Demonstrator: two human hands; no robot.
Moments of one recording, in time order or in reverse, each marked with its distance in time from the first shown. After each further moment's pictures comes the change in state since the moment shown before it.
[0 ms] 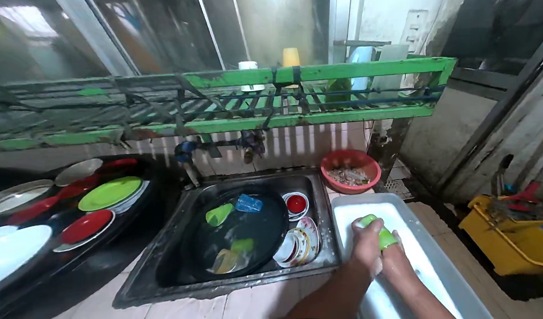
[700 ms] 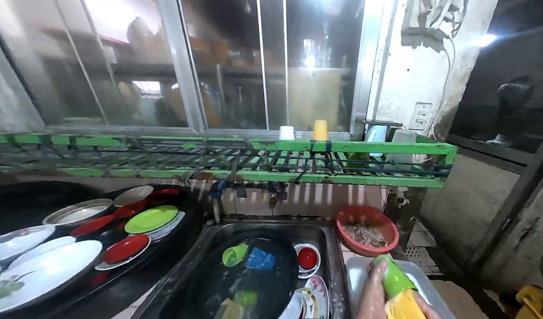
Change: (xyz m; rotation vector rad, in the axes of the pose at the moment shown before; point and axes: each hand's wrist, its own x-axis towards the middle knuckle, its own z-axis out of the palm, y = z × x) left_hand 0.004 0.035 -0.008 -0.183 -0.249 0.140; right_hand 0.003 -0.040 -0.056 1.745 0.115 0.509
